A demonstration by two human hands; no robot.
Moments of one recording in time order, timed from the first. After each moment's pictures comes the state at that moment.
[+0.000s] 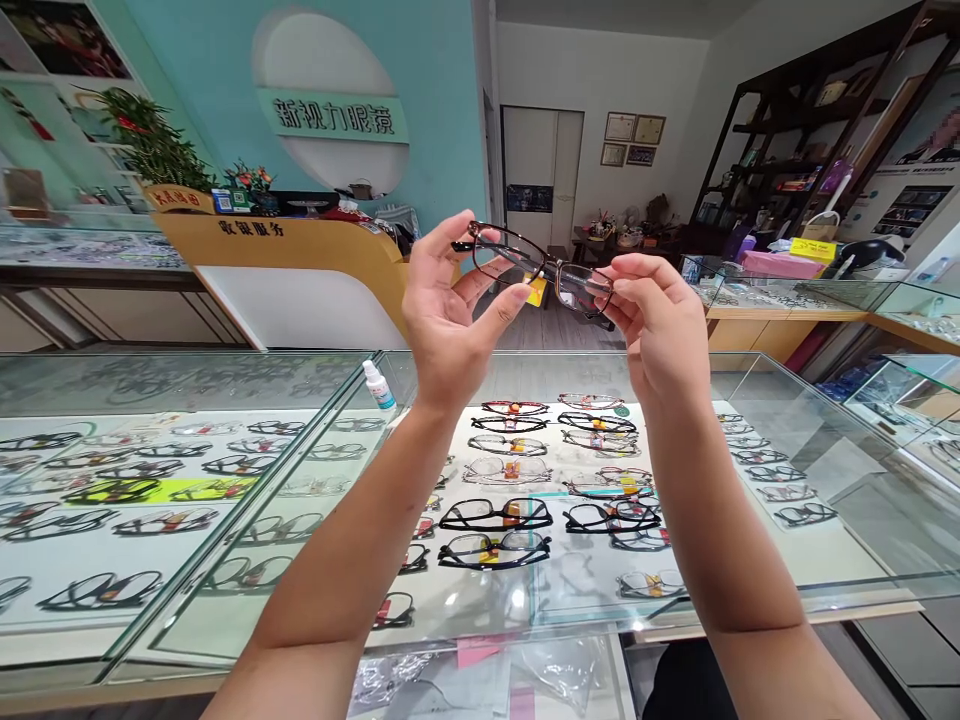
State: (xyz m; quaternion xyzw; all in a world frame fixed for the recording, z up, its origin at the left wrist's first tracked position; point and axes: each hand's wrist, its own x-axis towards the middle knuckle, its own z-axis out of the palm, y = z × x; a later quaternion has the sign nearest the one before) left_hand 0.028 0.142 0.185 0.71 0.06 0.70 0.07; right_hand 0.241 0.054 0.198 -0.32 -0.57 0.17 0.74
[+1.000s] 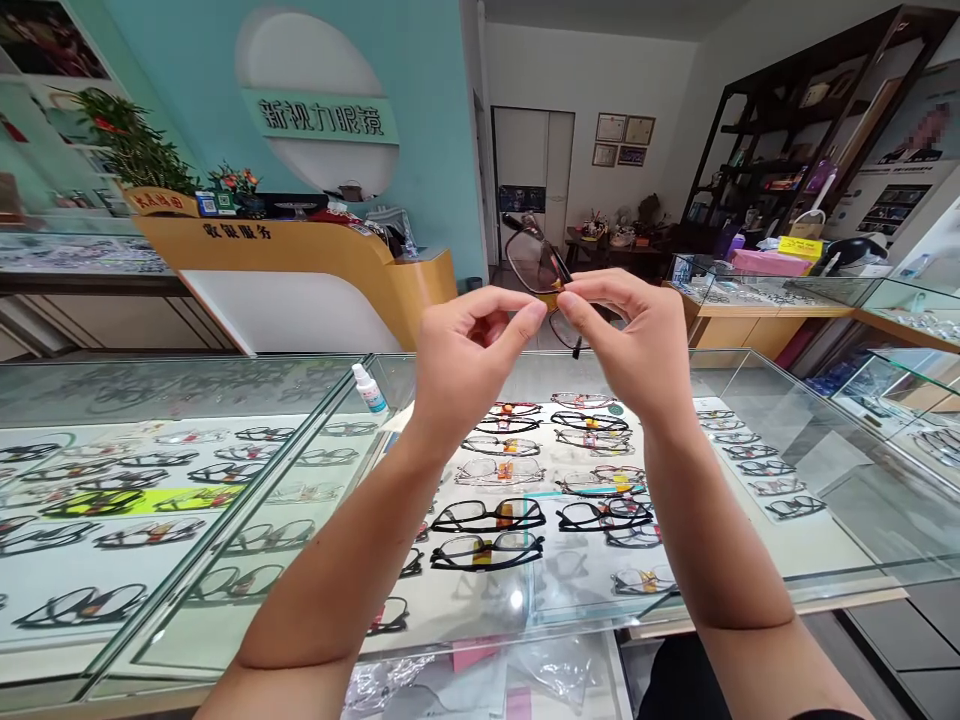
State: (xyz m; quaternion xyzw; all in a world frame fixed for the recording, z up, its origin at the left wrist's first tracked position) left_hand 0.038 0.056 0.200 0.71 0.24 0.63 0.18; right_hand 0.223 0.019 0.209 -0.36 -0.67 0.02 0.65
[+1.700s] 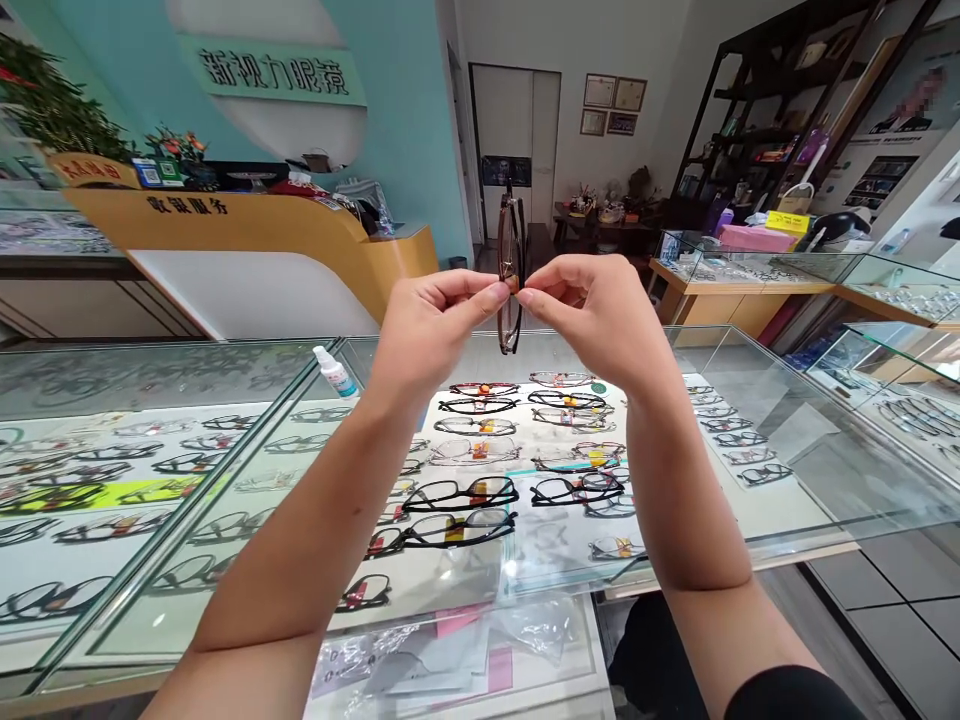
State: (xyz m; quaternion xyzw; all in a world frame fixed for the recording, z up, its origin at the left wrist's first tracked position) left_hand 0.048 0.071 0.202 0.68 0.26 0.57 0.37; right_hand 0.236 0.007 0.224 -0.47 -0.72 0.07 0.51
